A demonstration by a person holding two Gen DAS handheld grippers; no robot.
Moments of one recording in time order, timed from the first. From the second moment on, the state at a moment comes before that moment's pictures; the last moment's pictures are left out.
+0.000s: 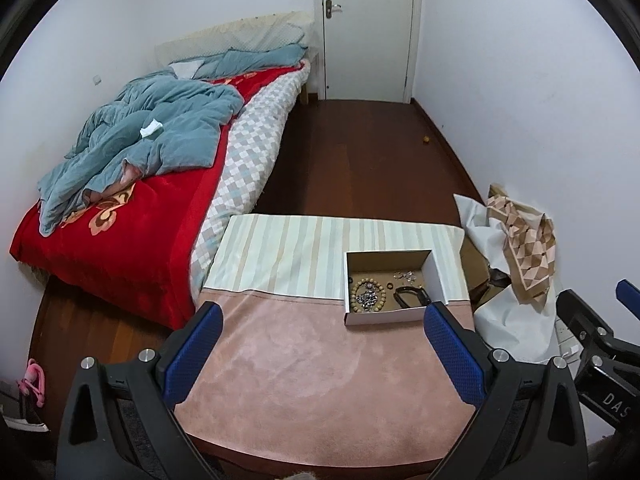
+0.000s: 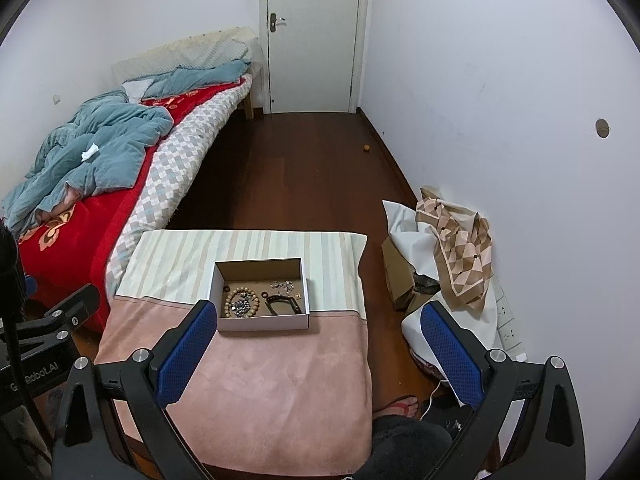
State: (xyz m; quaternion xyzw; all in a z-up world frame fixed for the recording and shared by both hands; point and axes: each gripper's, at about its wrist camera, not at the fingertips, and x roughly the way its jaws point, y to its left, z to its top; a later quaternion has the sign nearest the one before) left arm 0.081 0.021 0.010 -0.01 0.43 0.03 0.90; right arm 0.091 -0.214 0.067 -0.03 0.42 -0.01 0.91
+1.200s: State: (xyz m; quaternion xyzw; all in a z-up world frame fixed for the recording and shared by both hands) left arm 0.107 0.015 -0.016 -0.02 0.47 0.04 0.88; right arm 0.125 -0.213 0.030 -0.04 0.46 -0.02 0.89
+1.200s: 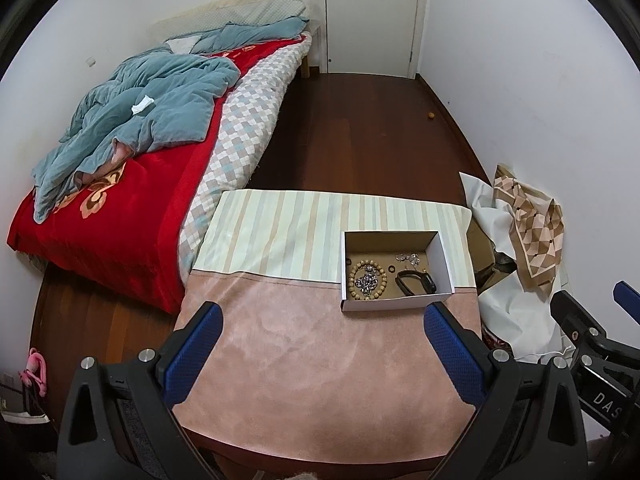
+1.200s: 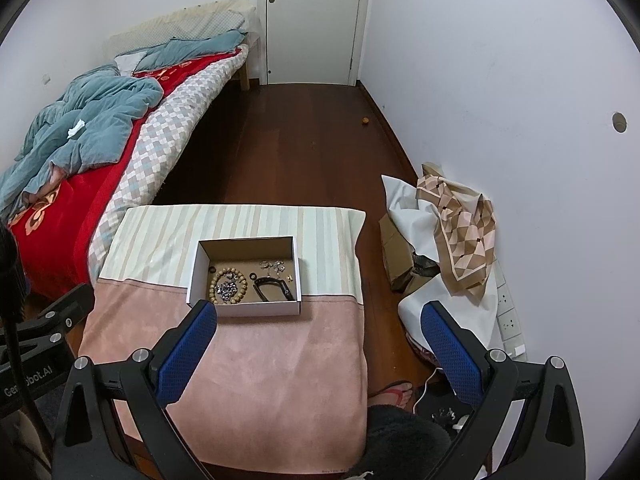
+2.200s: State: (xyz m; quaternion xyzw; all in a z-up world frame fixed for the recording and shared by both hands) left arm 0.106 0.012 -0.018 -0.01 0.47 0.04 0.88; right arm 0.121 -0.209 0.024 -0.04 0.47 -0.02 0.88
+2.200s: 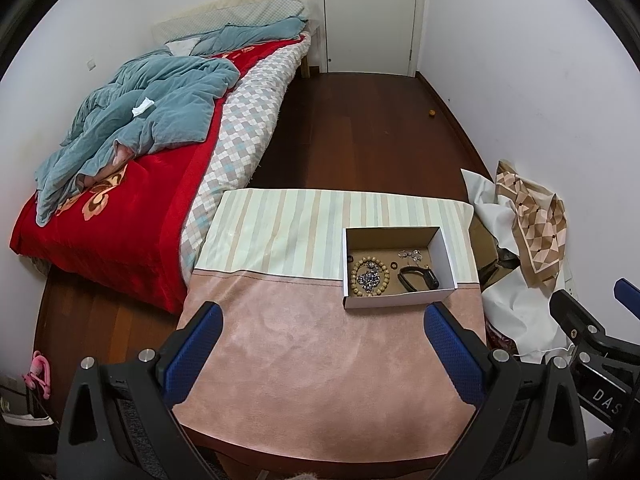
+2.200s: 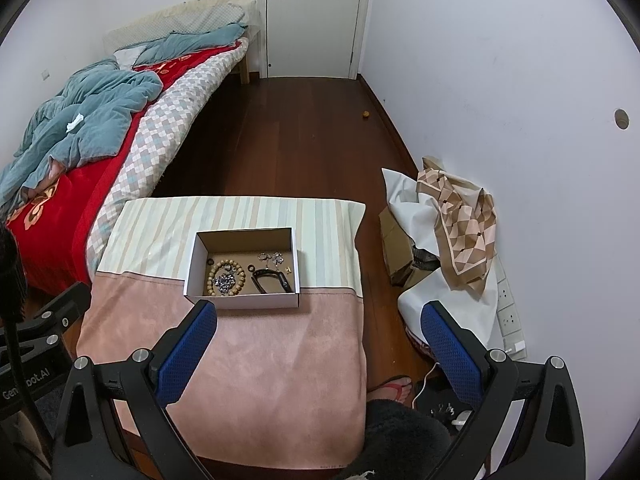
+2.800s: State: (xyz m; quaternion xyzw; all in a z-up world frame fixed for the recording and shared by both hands) left arm 0.104 0.013 -0.019 -0.01 0.47 0.04 0.88; right arm 0.123 -0.212 0.023 -0.04 0.47 -0.02 0.88
